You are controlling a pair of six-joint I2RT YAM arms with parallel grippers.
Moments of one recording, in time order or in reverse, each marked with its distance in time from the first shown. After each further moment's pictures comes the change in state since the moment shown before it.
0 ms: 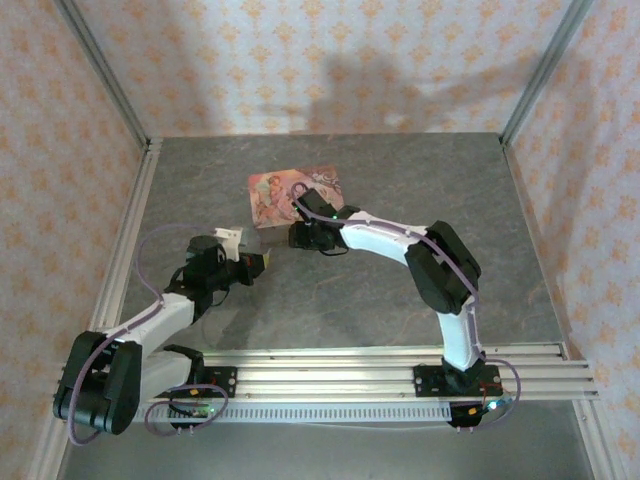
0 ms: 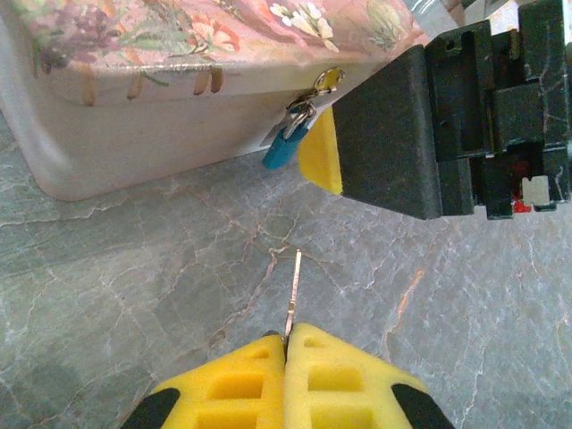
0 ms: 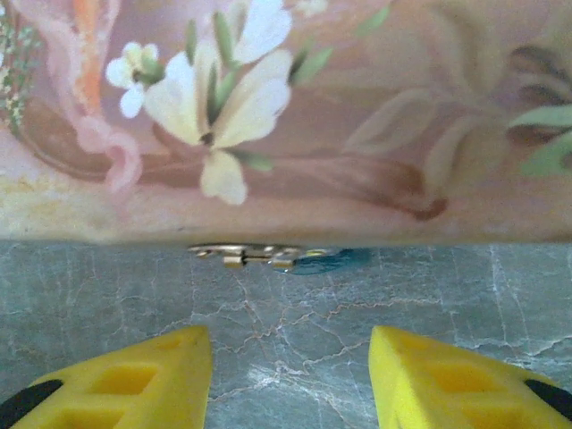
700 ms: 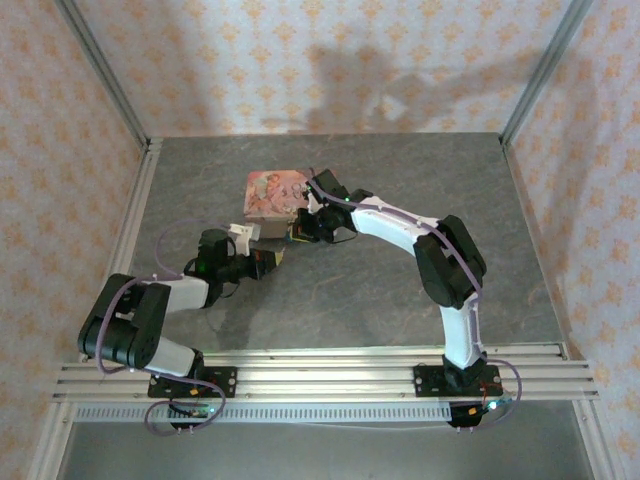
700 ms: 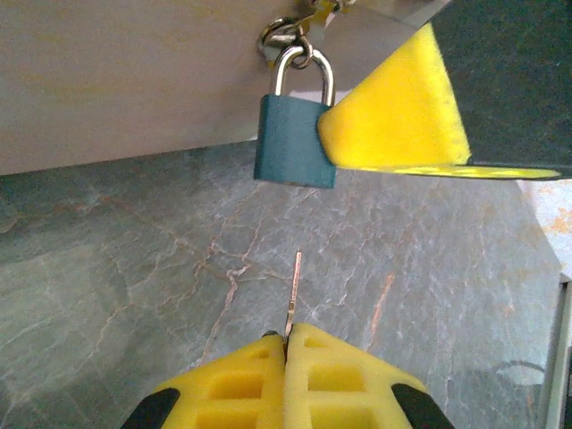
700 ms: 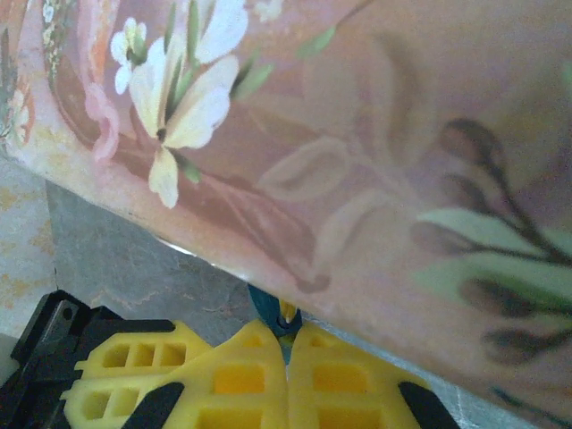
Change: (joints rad) left arm 0.000 0.323 0.049 0.266 0.162 -0.051; right arm -0.110 0.004 0.074 -0.048 -0.432 0.019
